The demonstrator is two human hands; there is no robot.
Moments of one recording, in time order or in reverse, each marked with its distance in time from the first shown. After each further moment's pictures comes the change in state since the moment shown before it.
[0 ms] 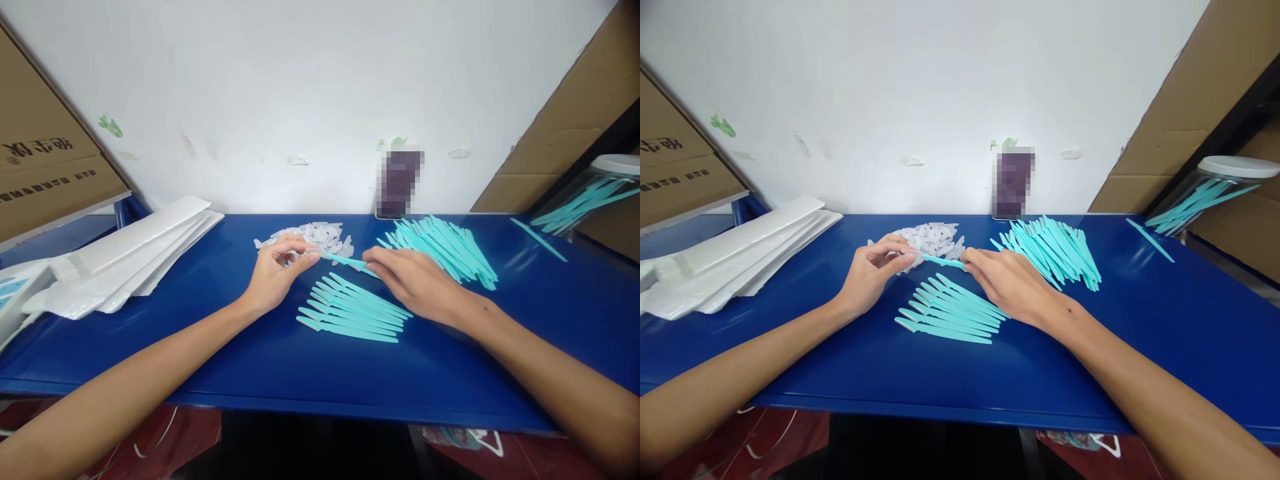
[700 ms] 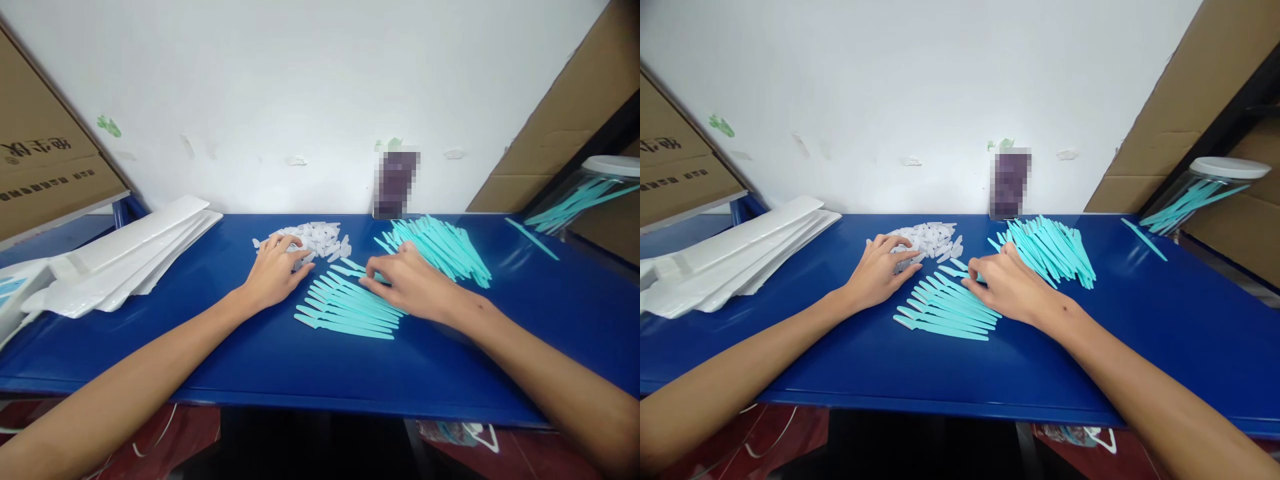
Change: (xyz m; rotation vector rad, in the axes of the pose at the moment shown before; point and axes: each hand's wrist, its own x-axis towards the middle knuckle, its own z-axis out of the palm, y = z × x) left_hand 0.005 -0.013 -0.015 1.072 -0.297 0.206; right_hand -0.002 0.006 0.005 -0.070 -0.118 0.050
